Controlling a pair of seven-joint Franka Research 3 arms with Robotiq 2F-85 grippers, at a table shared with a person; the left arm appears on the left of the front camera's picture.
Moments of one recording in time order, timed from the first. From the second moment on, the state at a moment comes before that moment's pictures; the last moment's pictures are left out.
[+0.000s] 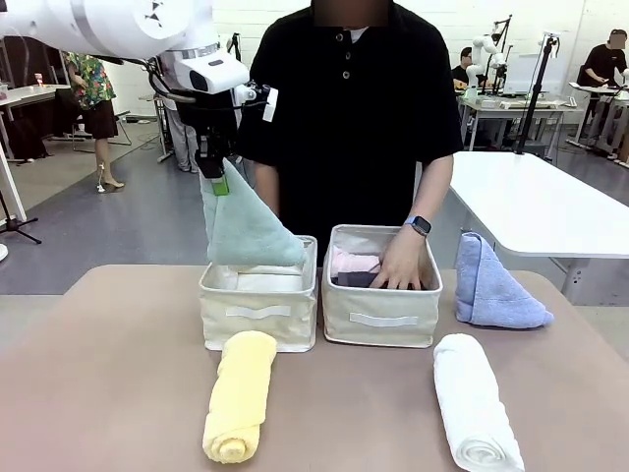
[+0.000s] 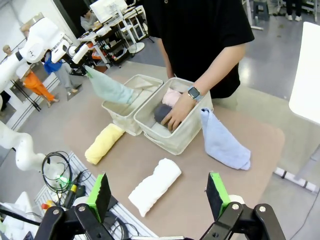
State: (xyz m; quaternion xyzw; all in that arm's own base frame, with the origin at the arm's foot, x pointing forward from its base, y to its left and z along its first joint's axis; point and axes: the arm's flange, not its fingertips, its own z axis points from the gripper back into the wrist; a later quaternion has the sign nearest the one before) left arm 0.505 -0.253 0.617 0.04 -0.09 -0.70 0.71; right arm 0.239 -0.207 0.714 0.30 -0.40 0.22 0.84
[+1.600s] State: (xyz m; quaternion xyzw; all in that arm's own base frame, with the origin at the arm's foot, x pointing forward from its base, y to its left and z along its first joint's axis) left arm 0.542 -0.276 0.508 -0.02 0.01 -0.74 0.67; right arm 0.239 -0.207 0.714 0.30 -0.40 0.22 0.84
